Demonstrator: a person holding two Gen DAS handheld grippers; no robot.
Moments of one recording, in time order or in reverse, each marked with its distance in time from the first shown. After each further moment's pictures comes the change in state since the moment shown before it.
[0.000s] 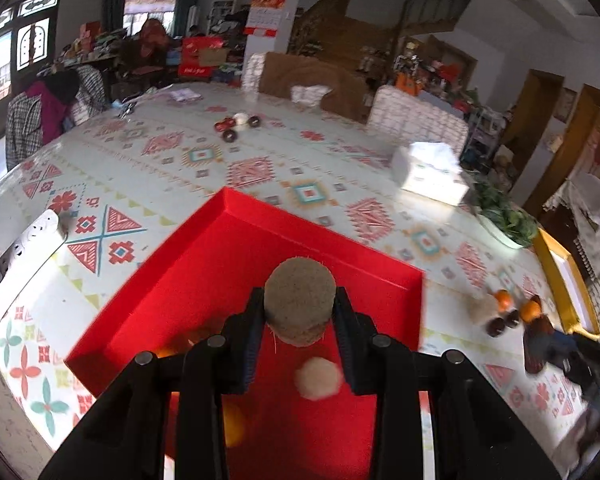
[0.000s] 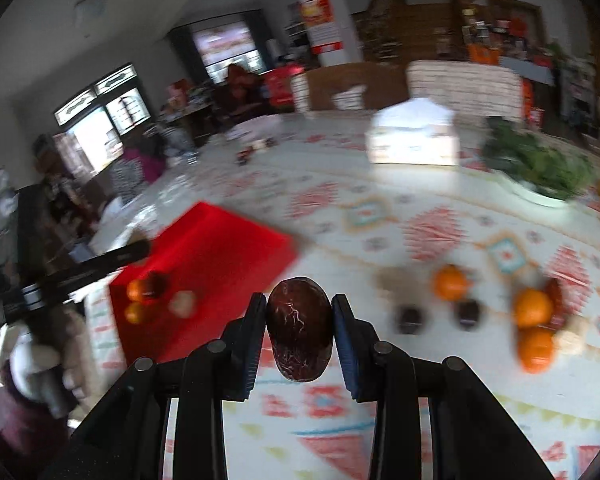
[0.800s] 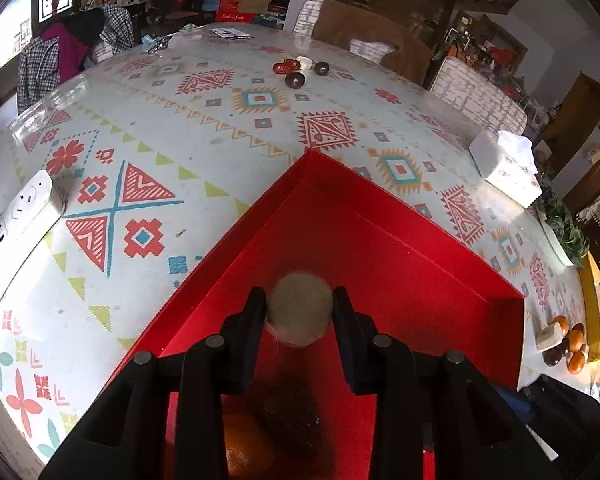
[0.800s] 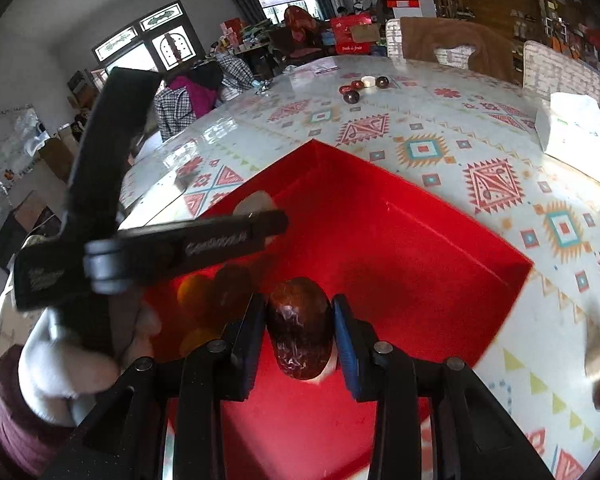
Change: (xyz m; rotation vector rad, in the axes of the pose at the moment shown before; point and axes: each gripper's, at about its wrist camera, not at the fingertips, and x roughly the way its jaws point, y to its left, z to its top) left arm 0.068 0.065 0.019 -0.115 0.171 0.072; right arm 0.155 0.105 0.021 -0.117 0.173 0.080
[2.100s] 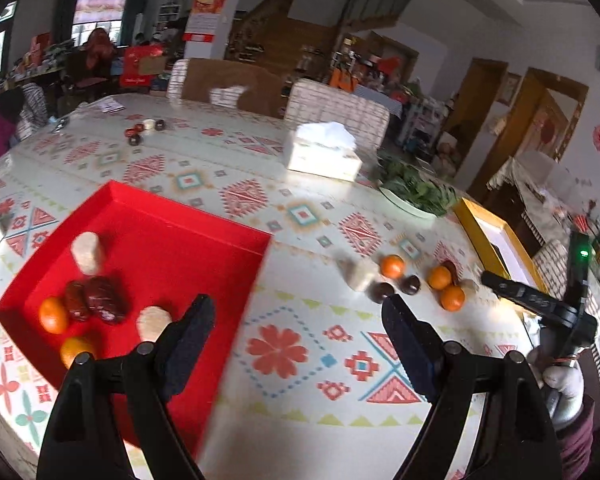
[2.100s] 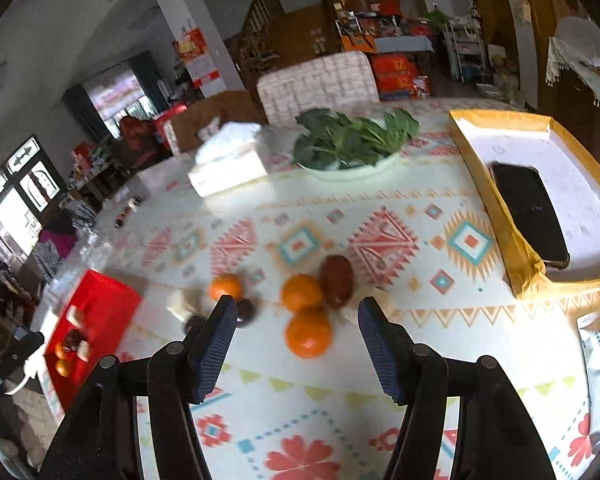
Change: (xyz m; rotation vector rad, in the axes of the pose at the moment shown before) left arm -0.108 -0.166 -0.107 0.241 -0.182 -0.265; right arm -0.250 -0.246 -0.123 0.466 -0.253 -0.410
